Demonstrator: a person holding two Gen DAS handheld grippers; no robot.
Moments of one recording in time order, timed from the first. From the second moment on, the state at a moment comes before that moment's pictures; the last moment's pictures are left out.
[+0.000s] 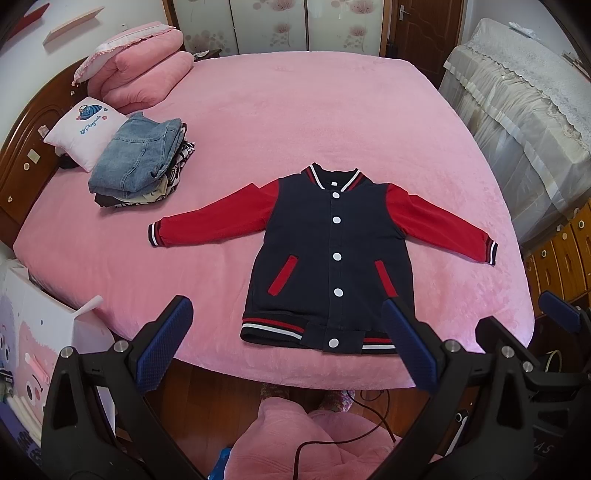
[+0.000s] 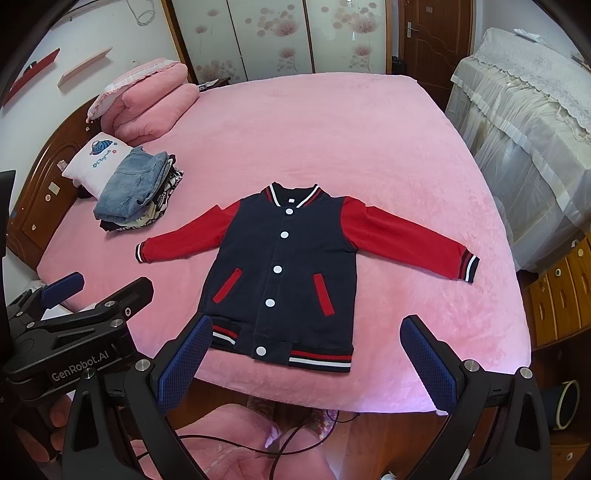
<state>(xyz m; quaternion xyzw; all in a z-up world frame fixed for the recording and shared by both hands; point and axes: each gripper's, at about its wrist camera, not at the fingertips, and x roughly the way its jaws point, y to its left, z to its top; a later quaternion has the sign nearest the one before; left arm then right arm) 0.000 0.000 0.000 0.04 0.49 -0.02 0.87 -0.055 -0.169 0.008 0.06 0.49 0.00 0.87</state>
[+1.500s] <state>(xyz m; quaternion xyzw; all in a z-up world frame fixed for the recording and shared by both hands) 0.006 -0.014 0.008 0.04 0.50 -0.02 0.87 -0.042 -0.188 0.002 0.06 0.50 0.00 0.87</state>
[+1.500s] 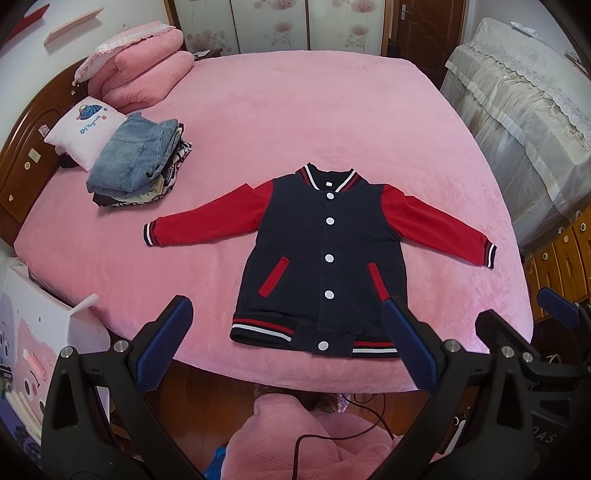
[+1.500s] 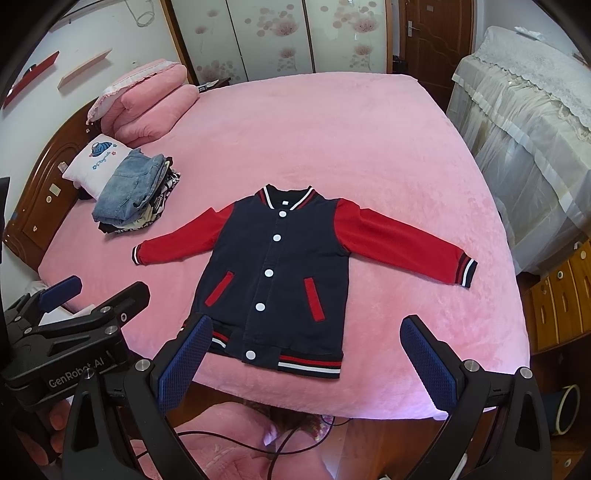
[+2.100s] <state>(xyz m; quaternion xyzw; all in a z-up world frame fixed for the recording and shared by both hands) 0.054 0.062 -0.067 -0.06 0.61 -0.02 0.79 0.000 -0.146 -0.031 0.06 0.56 0.01 0.83</state>
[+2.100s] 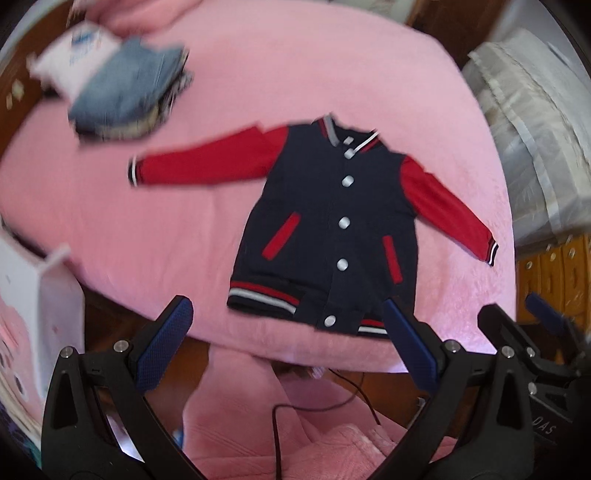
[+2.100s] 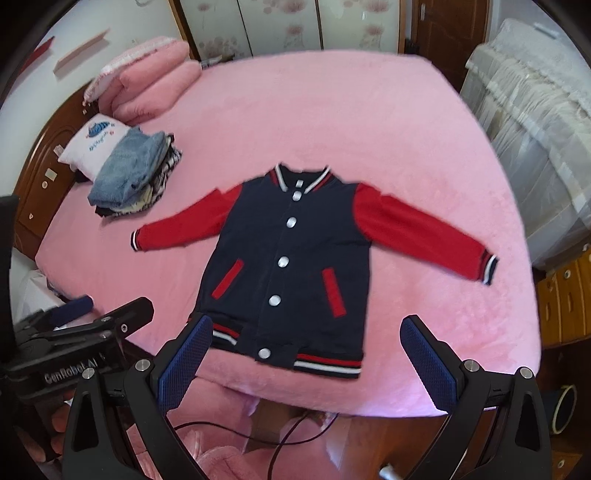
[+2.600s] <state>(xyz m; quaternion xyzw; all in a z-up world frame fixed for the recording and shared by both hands) 0.157 0.282 -0.229 -0.32 0.69 0.06 0.65 0.103 -0.053 -0.133 0.05 0.66 -0.09 0.75</state>
